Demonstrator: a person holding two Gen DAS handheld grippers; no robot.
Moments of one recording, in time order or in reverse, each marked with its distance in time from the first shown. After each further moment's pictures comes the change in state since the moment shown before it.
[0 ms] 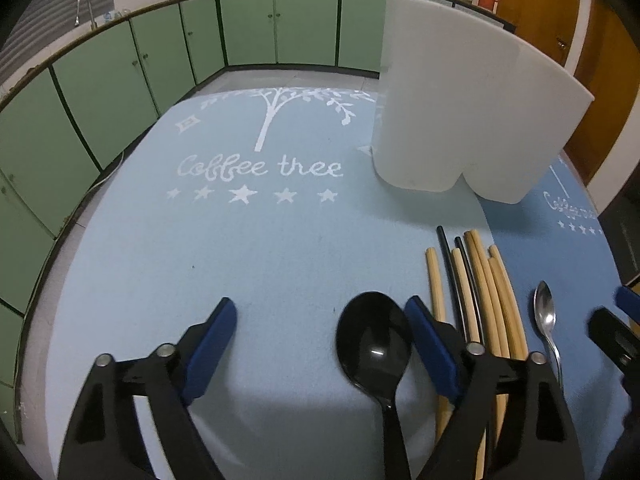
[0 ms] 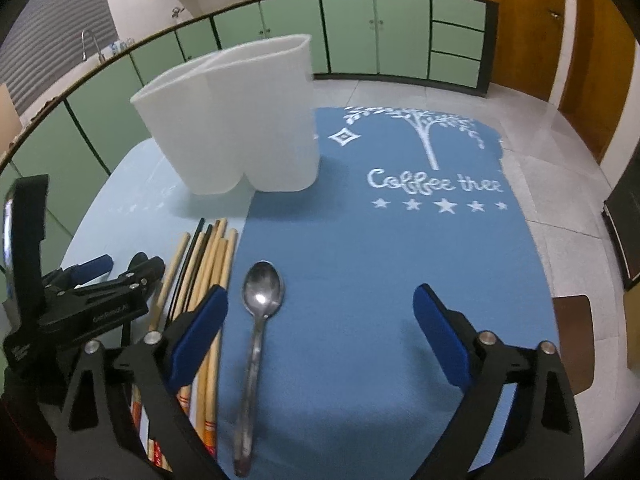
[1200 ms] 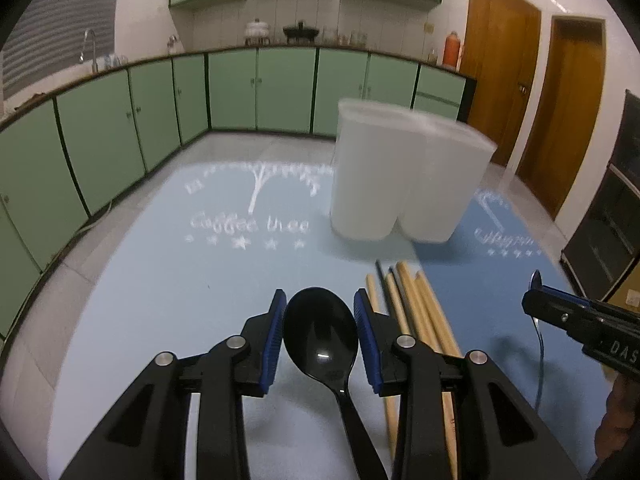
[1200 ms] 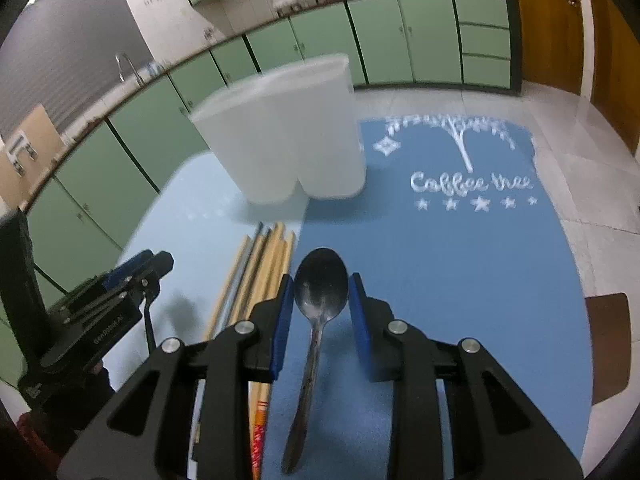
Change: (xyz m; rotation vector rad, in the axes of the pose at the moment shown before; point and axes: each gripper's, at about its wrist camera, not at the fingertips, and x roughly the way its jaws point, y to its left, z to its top) left arm -0.076 -0.001 -0.027 0.025 -0.274 -0.087; right arm -0.042 -0.011 -0.006 0.036 -0.113 0.202
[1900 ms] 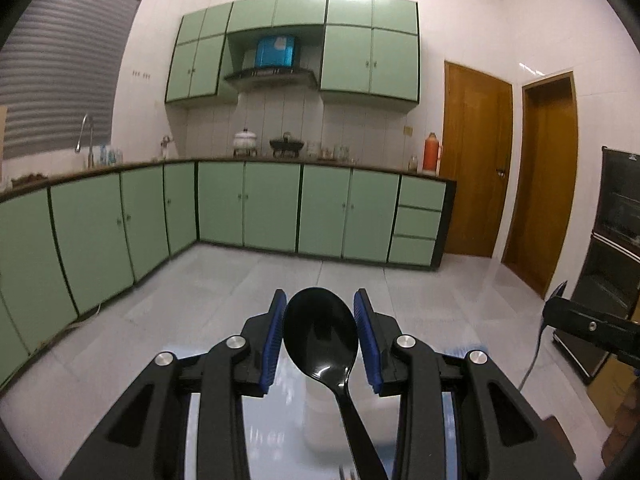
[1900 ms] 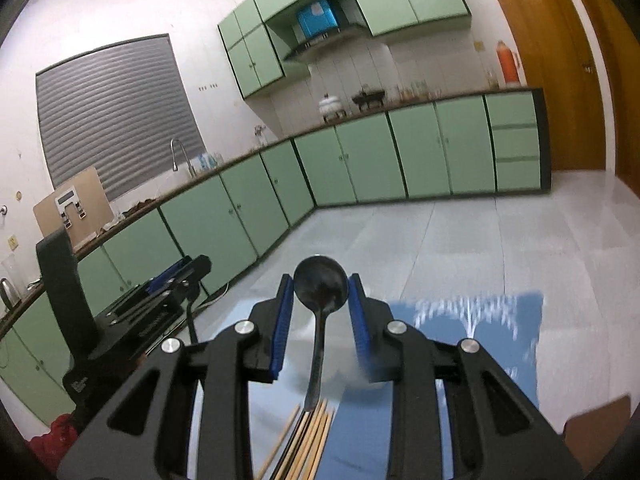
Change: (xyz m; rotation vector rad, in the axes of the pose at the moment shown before) left arm -0.027 -0.029 0.158 0.034 -0.400 -0.035; right arm -0.074 0.008 0.144 -0.081 -0.357 0.125
